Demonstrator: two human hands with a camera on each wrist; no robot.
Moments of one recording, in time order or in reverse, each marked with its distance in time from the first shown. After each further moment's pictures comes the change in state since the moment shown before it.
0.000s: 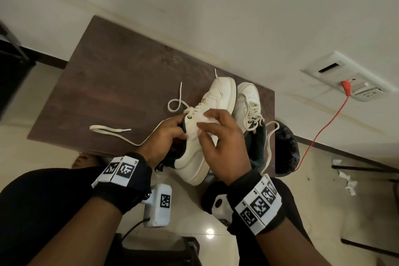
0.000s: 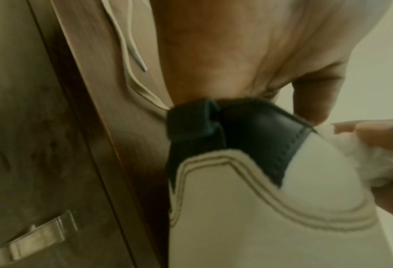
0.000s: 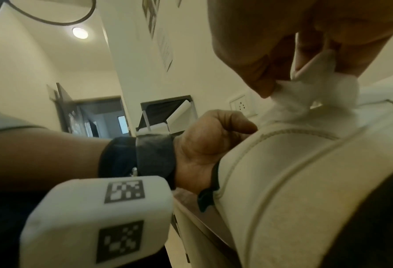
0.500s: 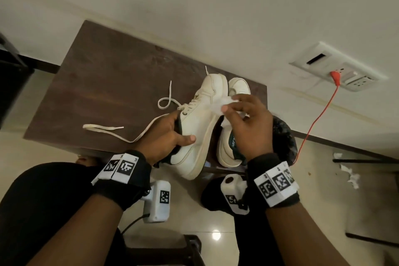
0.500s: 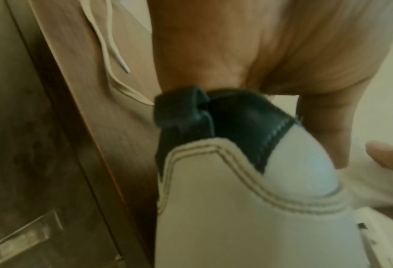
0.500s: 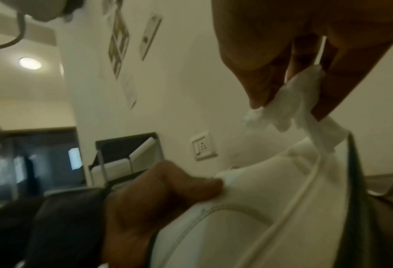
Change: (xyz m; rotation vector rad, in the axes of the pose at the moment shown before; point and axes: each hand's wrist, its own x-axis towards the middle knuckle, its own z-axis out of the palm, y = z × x) left_hand -0.002 -0.008 0.013 0.226 0.084 -0.058; right_hand 0.008 0.026 -0.053 0.123 0.210 0.292
